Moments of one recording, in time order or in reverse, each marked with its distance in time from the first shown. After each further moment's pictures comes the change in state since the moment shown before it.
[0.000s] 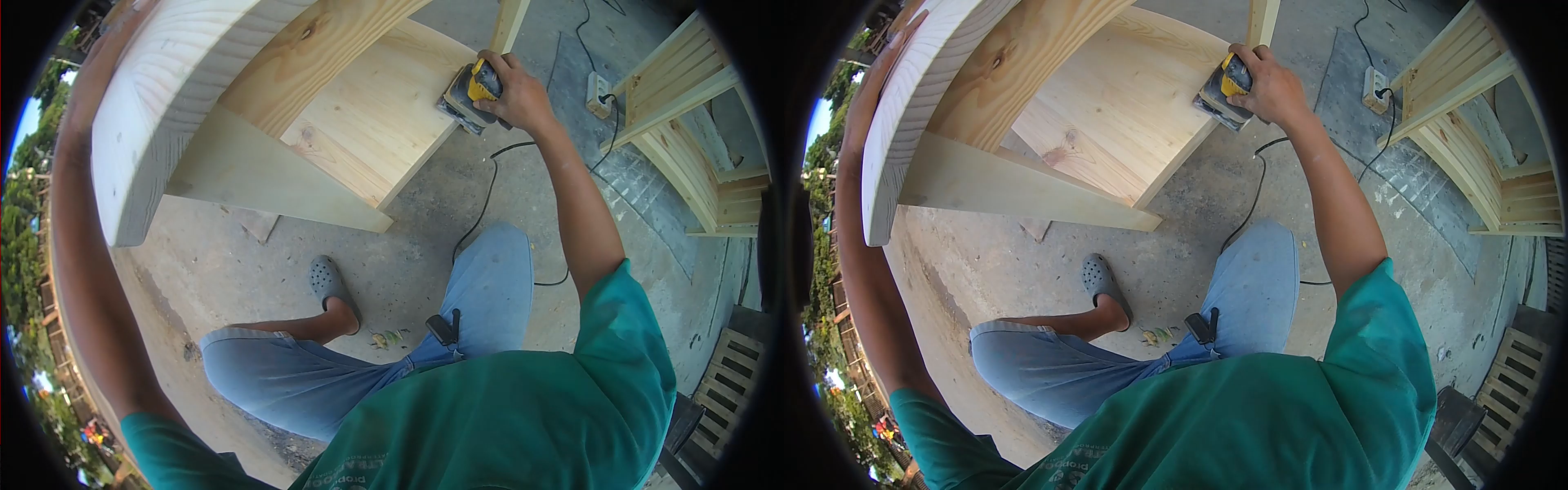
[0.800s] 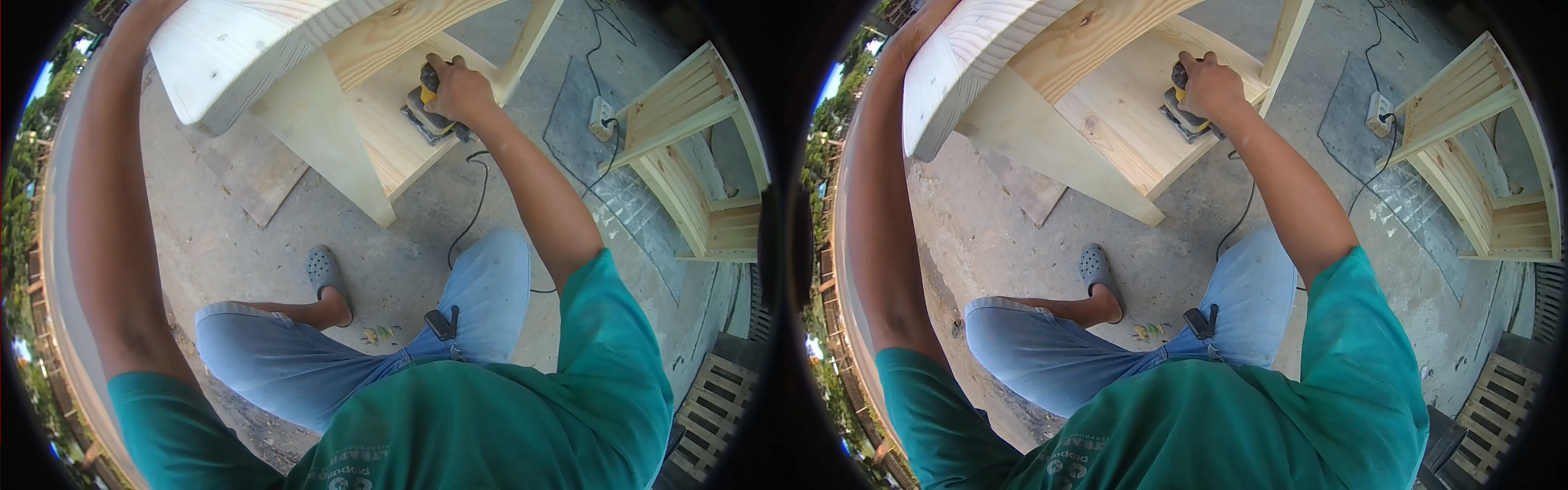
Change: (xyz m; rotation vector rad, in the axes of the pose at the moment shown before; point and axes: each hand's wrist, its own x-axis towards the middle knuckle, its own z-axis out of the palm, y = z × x) left_hand 0.001 0.039 0.016 0.483 -0.098 -0.089; right_hand 0.031 -0.117 0.024 -0.164 -0.194 -0.031
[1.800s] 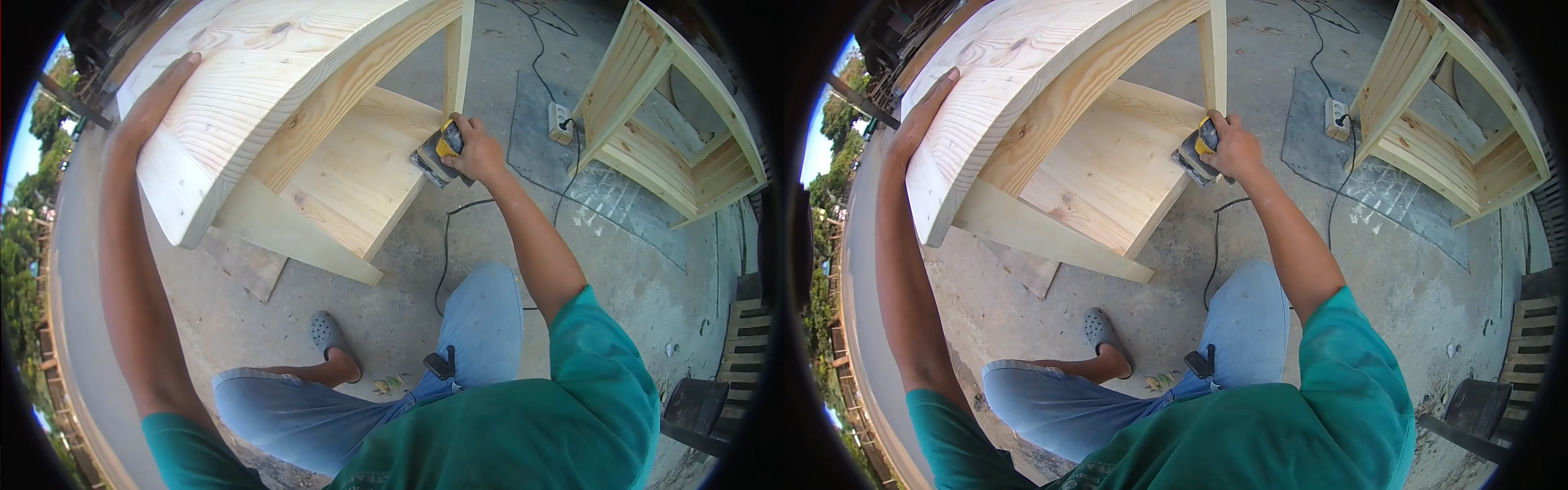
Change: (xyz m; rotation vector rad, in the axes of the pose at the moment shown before) left_hand 0.051 -0.045 0.001 -0.014 0.156 0.013; right_hand -0.058 0.111 -0.003 0.239 0.132 0.257
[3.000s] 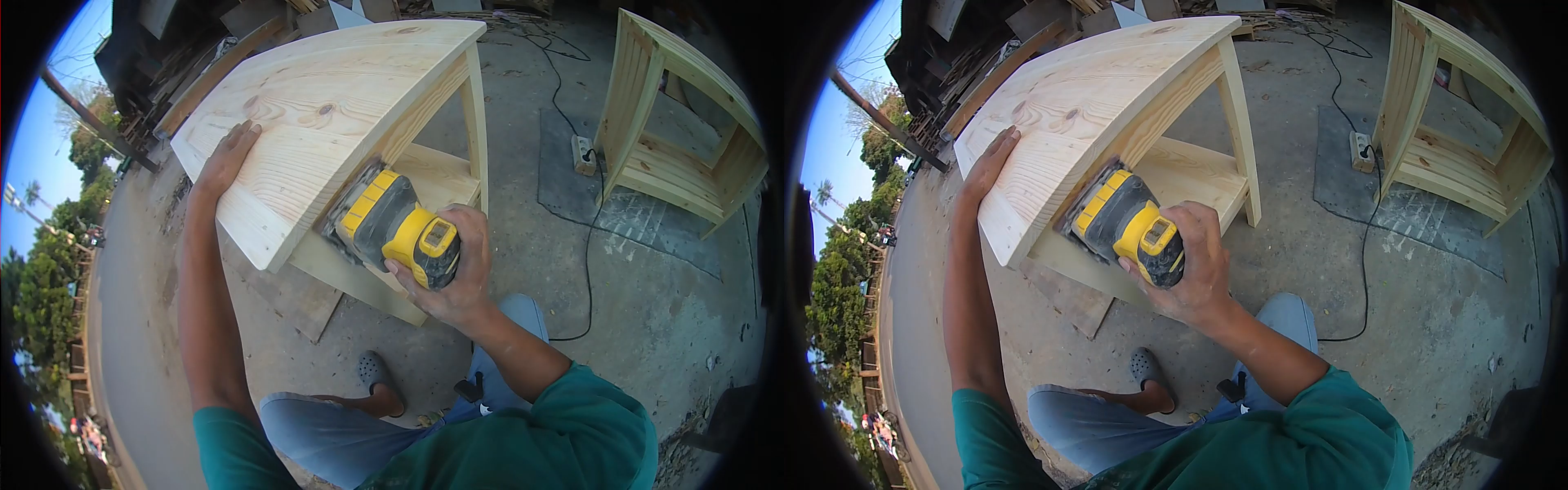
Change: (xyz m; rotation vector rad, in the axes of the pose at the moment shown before) left_hand 0.010 -0.003 -0.001 0.098 -0.028 -0.018; right_hand -0.154 -0.153 -0.075 0.704 0.822 -0.556
